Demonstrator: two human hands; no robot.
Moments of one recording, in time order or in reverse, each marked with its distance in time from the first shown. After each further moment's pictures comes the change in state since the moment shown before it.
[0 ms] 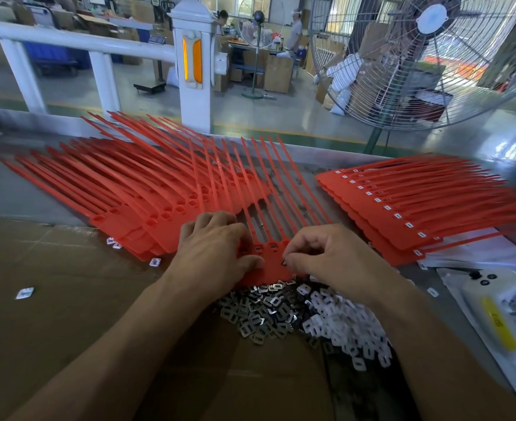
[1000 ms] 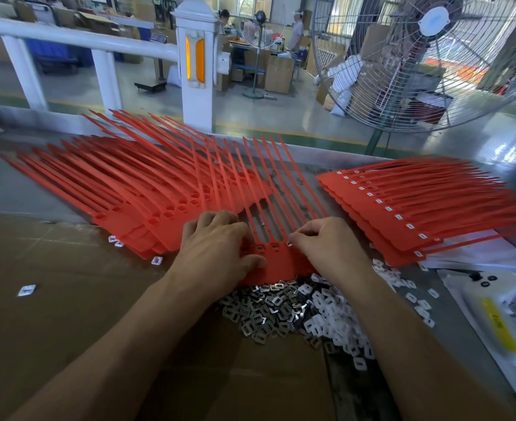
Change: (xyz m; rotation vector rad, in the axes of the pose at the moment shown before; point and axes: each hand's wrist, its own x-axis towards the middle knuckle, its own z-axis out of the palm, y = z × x) left_hand 0.003 -0.004 0.005 -0.004 0.026 0.005; right_hand 0.036 0.013 0.021 -0.102 0.308 0.266
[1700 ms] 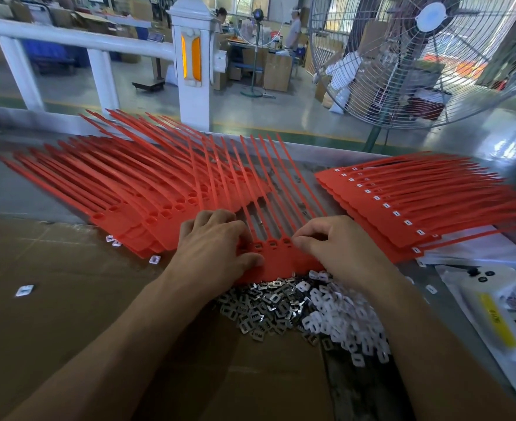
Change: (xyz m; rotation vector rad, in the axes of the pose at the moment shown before) left_hand 0.000 0.000 -0.002 -0.004 -0.025 -0.008; right_hand -0.015 0.004 -0.025 0.003 -0.132 -0.147
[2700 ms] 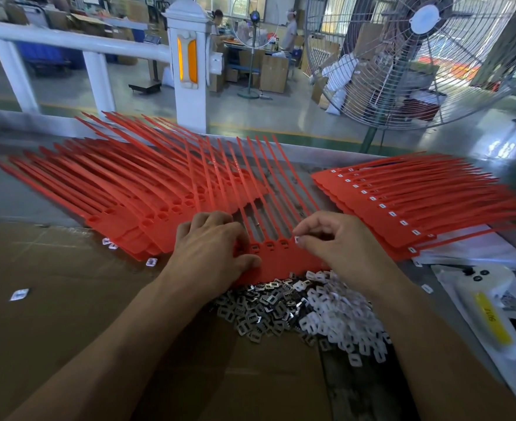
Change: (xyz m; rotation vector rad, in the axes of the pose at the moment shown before) left_hand -0.001 0.002 -0.002 -0.007 -0.008 0.001; right_hand -0.003 0.011 -0.004 0.199 0.047 -0.126
